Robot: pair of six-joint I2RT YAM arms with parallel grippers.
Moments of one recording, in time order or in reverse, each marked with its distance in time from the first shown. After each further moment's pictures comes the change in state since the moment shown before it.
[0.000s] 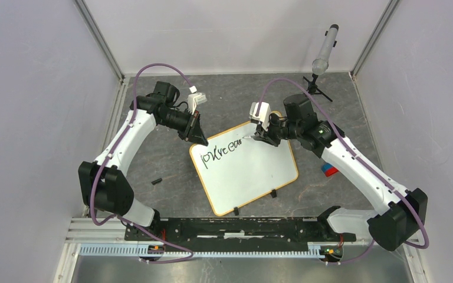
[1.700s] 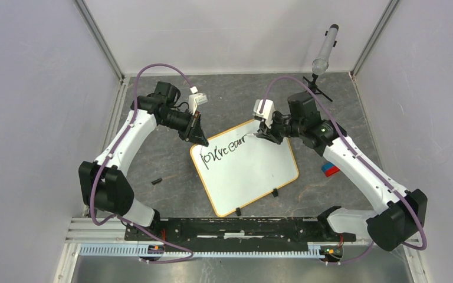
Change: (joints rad) left arm -0.005 0.000 0.000 -0.002 -0.004 0.000; right arm -0.048 0.003 -0.008 0.014 -0.007 -0.007
